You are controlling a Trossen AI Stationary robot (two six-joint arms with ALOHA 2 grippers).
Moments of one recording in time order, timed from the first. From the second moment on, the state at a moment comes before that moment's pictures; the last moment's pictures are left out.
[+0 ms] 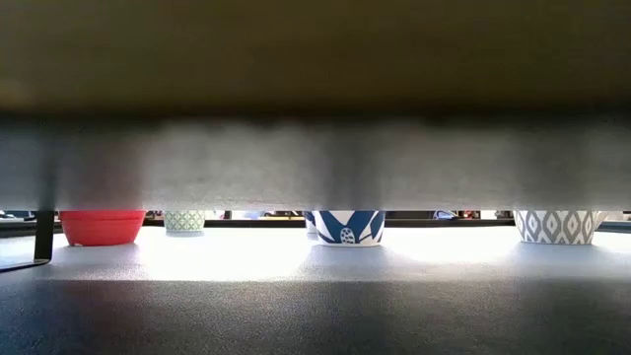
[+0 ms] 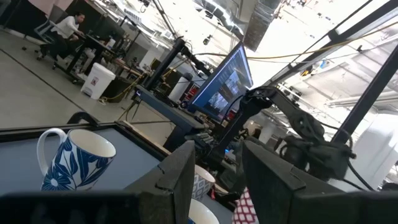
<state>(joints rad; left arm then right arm) 0.06 0.01 0.02 0.27 -0.20 -0.56 0.56 1.64 1.37 -0.97 0.03 0.50</state>
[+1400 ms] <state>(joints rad) 0.06 0.01 0.02 0.27 -0.20 -0.56 0.70 1.82 1.66 -1.01 -0.05 0.55</state>
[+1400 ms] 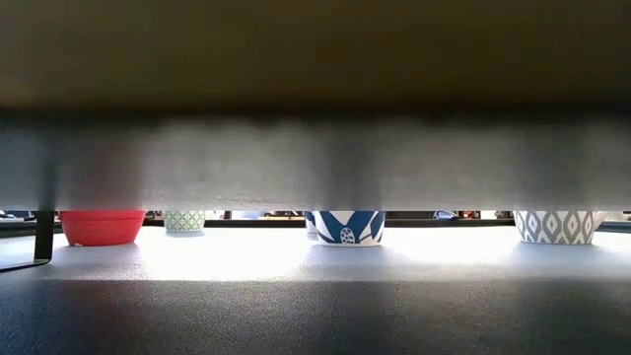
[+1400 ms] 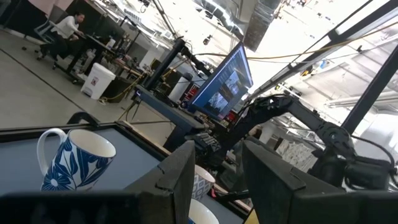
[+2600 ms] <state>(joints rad) 0.06 0.01 0.02 0.27 -0.20 -0.56 0.57 1.87 1.75 -1.27 0.08 0.25</state>
